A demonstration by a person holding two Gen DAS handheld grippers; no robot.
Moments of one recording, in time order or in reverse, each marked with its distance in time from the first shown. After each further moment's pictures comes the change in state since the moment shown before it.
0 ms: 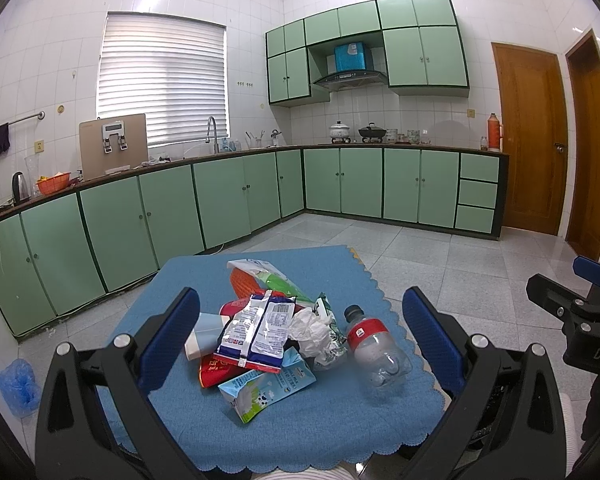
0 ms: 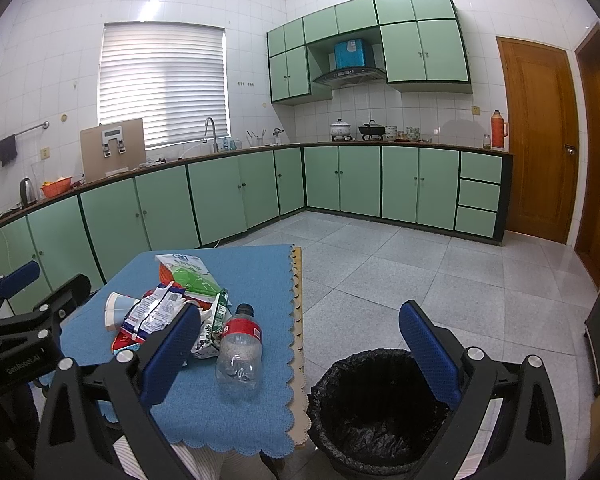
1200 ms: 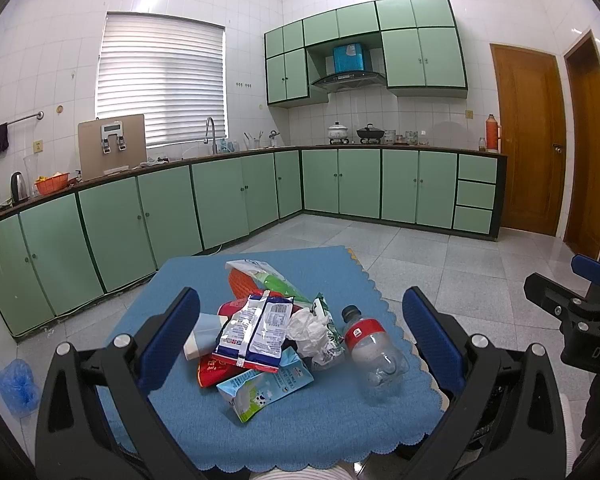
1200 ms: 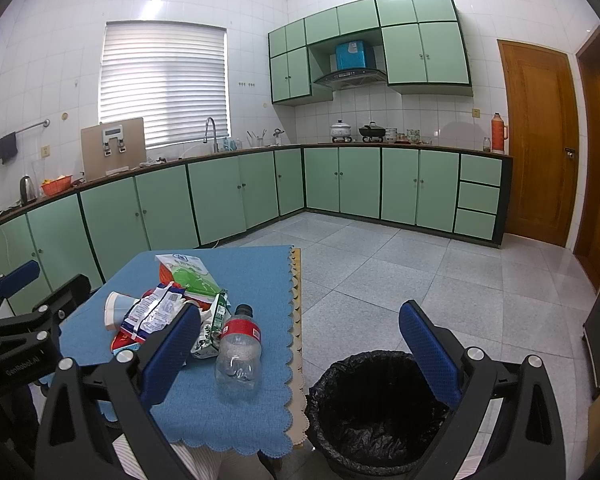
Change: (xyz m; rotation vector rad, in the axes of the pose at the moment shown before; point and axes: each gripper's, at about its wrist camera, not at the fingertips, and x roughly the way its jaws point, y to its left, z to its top) left arm -0.001 0.000 0.000 -0.002 0.001 -0.003; right arm -0.001 0.000 0.000 -0.006 -0.001 -0.002
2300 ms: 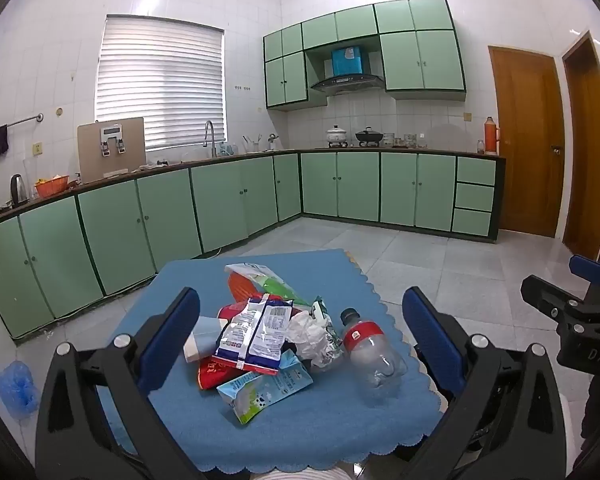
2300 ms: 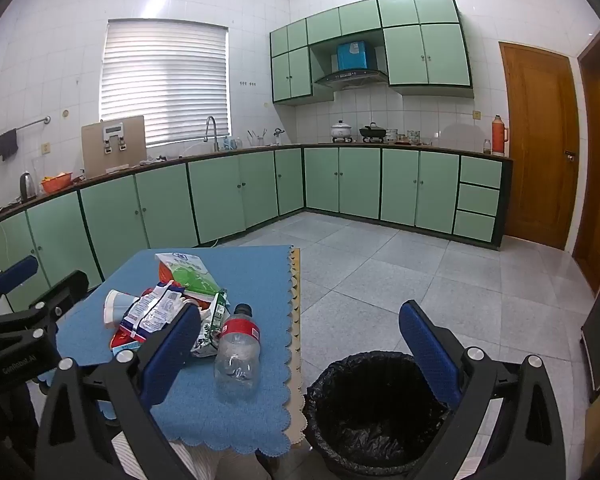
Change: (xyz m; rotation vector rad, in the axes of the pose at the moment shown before) left arm -0.008 -0.003 0.006 -0.002 -0.010 -0.004; right arm 0.000 0.000 0.000 -0.004 0.001 -0.002
